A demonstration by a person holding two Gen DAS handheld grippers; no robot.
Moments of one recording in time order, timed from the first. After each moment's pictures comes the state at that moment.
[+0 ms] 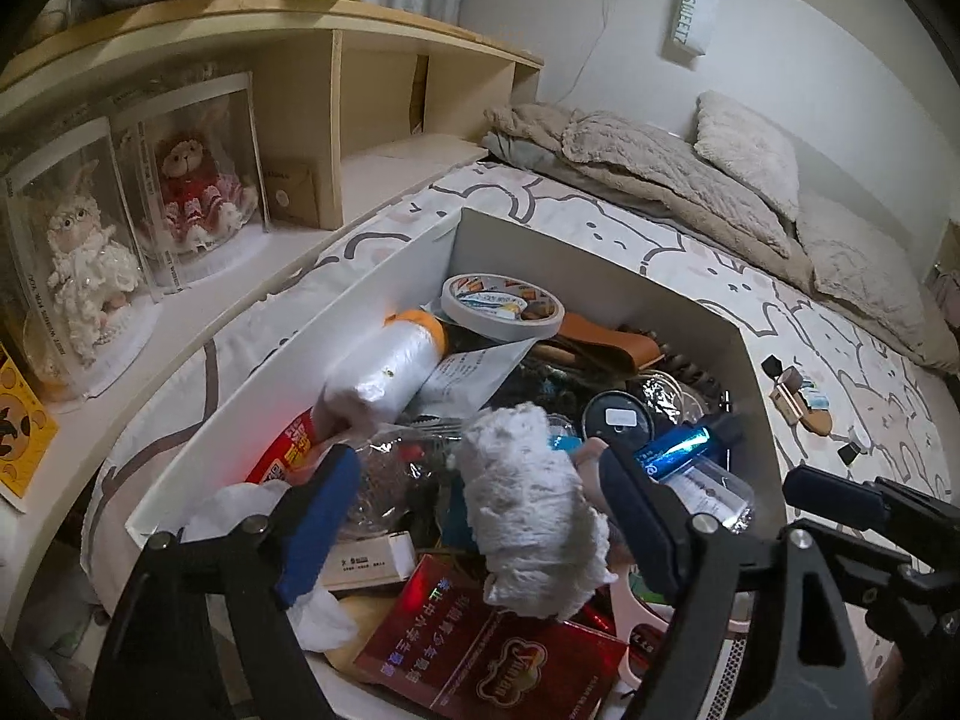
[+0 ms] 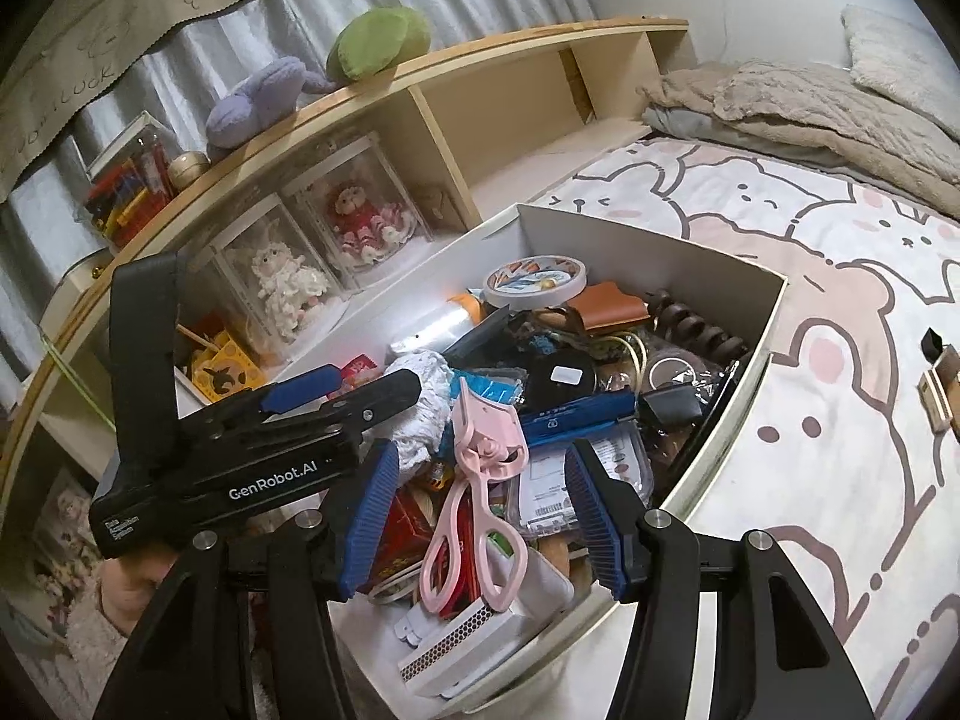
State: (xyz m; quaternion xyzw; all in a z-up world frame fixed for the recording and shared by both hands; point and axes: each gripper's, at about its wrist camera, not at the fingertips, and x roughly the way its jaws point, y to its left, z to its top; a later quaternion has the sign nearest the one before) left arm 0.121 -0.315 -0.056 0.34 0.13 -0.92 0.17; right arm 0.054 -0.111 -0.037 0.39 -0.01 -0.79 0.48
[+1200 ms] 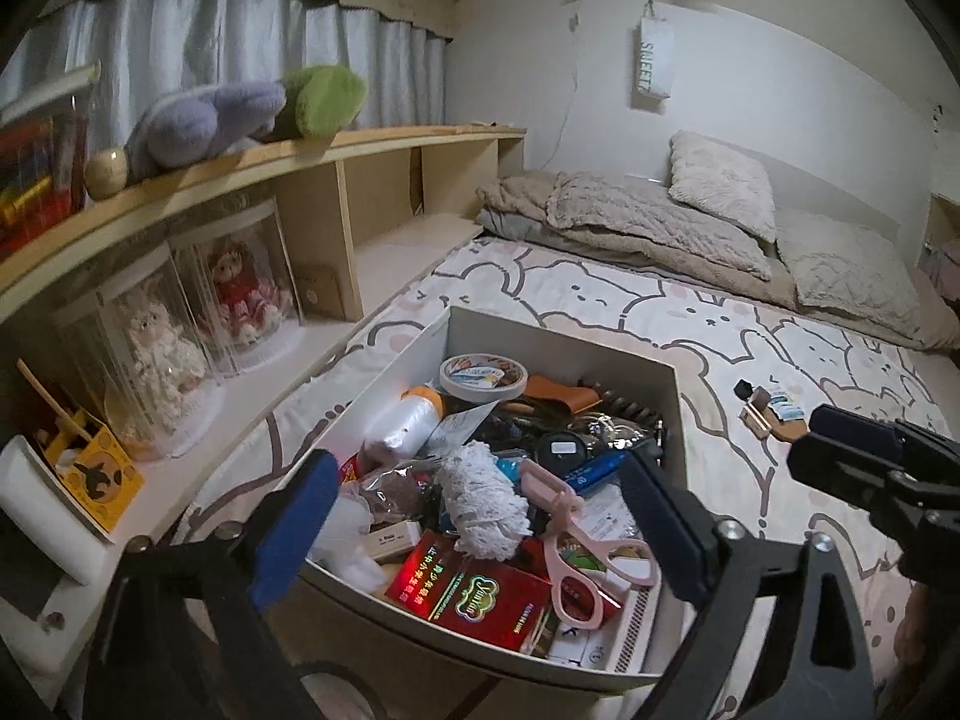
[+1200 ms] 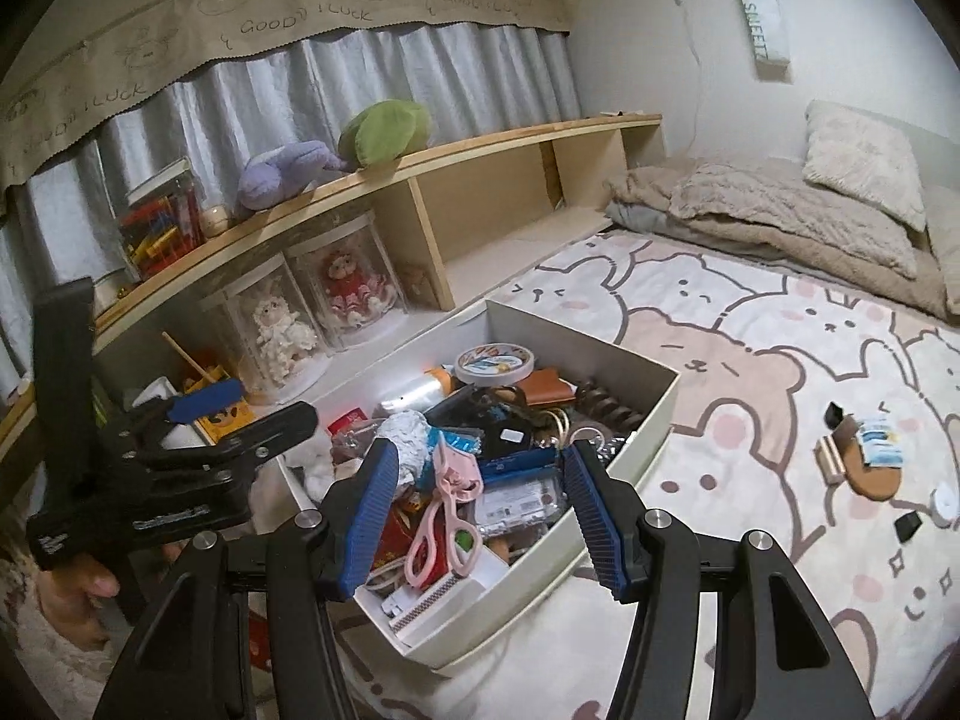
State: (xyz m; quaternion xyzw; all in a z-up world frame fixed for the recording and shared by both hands) left arm 0.184 -0.254 0.022 0.28 0.06 -0.94 0.19; right arm 0.087 -0.048 0.025 0.30 0.01 -0.85 0.44
